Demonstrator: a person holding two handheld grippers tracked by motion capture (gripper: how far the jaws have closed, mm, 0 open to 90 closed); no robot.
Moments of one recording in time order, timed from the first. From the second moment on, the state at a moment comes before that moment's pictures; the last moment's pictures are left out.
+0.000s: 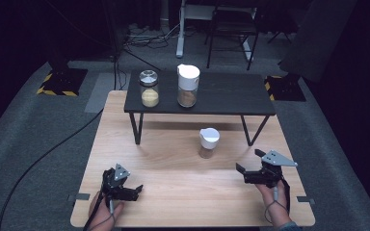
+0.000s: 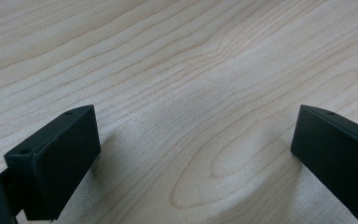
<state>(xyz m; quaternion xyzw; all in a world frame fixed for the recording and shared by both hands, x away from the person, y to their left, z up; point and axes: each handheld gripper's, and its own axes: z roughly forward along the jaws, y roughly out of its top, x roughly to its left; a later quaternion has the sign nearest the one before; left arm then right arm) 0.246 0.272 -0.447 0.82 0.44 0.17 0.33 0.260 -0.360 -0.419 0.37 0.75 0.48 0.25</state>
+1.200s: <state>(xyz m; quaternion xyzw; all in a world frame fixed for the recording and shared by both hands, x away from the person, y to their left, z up) 0.246 0.270 -0.447 0.82 0.44 0.17 0.33 0.336 -0.286 -0.437 0.34 0.77 0.49 0.21</state>
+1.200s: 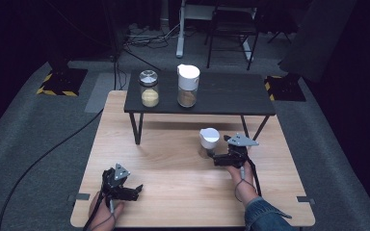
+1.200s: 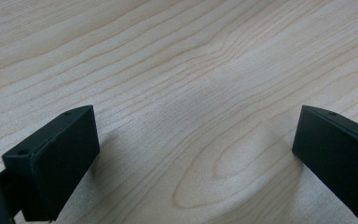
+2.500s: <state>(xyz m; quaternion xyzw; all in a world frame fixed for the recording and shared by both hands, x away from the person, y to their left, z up) 0.246 0.270 -0.448 0.81 0.45 0.18 0.33 0.348 -0.270 -0.434 0.33 0.79 0.48 0.21</state>
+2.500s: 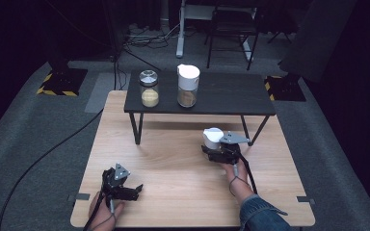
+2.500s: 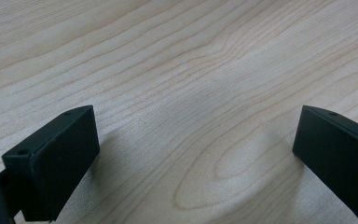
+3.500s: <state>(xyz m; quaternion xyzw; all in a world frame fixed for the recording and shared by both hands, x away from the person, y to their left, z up) 0.246 0.269 -0.447 0.81 0.45 0.18 0.33 0.314 -0.296 -0.330 0.30 0.77 0.50 0.24</state>
